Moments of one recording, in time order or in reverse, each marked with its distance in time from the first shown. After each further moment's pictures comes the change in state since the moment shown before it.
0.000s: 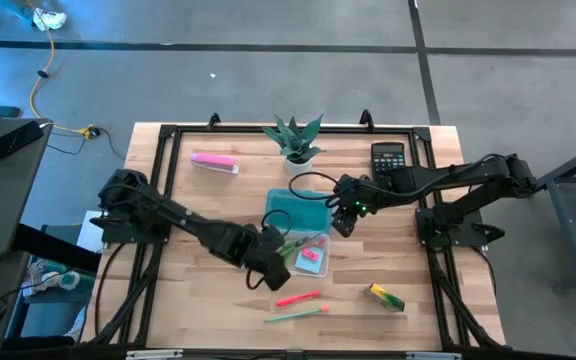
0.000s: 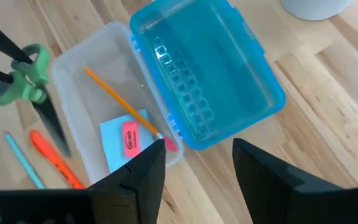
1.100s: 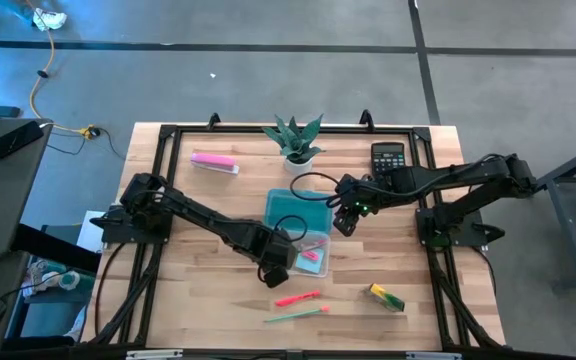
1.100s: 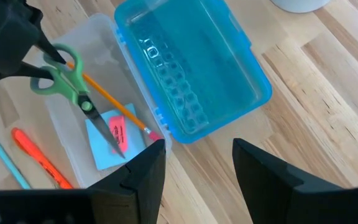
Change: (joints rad) left arm 0.104 0.151 -0.001 -0.051 0.177 0.238; right arm 0.000 0.001 0.000 -0.041 0.022 0.008
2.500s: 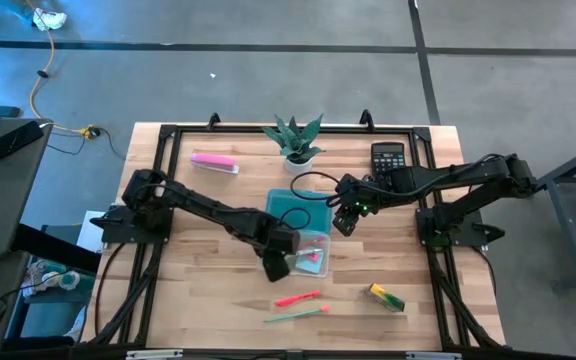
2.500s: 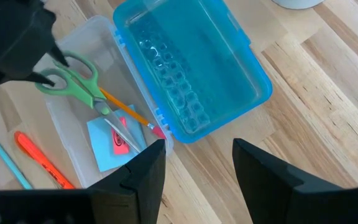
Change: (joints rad) left arm 0.073 -0.004 0.015 0.004 0.149 0.115; right arm 0.000 0.000 0.000 -0.001 -0.001 0.027
